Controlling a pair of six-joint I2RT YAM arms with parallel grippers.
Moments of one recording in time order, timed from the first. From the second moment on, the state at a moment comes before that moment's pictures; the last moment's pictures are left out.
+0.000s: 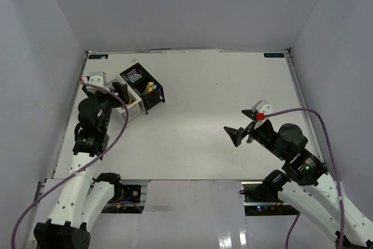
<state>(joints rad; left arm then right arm) -0.13 0.78 0.65 0.09 -0.10 -0.11 0.71 0.43 0.61 -0.28 -0.09 -0.08</state>
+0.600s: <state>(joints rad) -0.19 0.30 0.92 -0.55 -0.04 -0.17 0.71 0.01 0.66 -0.40 0.35 -0.04</state>
